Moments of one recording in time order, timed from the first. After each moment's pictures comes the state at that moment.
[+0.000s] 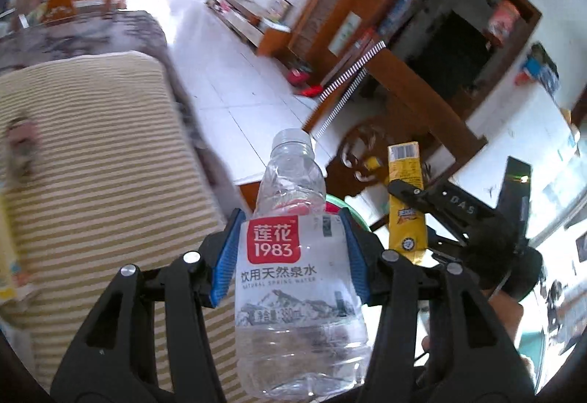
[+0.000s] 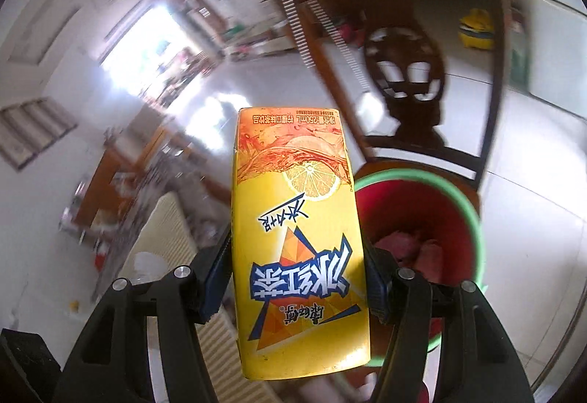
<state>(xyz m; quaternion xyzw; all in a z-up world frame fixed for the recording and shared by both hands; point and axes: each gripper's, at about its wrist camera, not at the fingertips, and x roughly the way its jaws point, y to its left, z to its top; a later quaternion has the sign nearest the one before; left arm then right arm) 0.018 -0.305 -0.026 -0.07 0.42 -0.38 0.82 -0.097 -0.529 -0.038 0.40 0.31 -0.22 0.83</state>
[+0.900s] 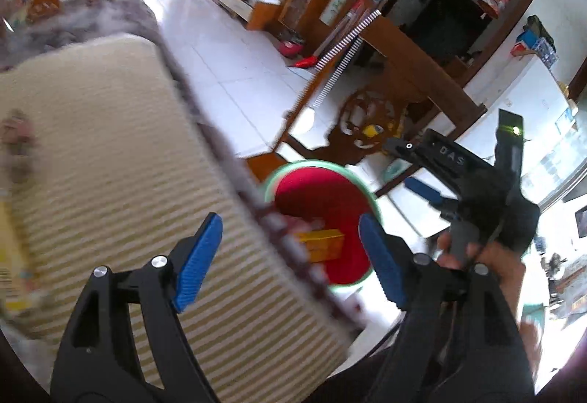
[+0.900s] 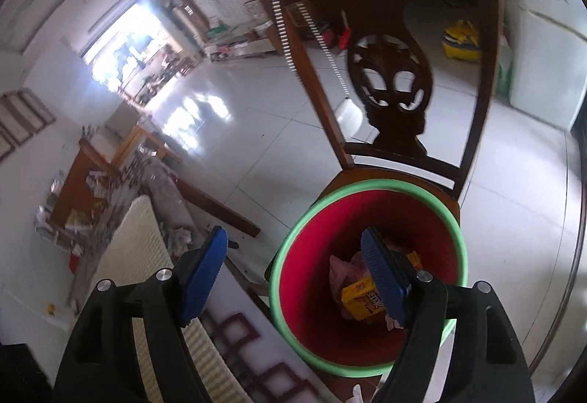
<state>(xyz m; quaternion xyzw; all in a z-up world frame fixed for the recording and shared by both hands) 0.023 -0.271 -0.027 -0.02 0.45 -0.39 0.80 -0.072 -0.519 -0.035 0.36 0.34 -0.24 0.84</state>
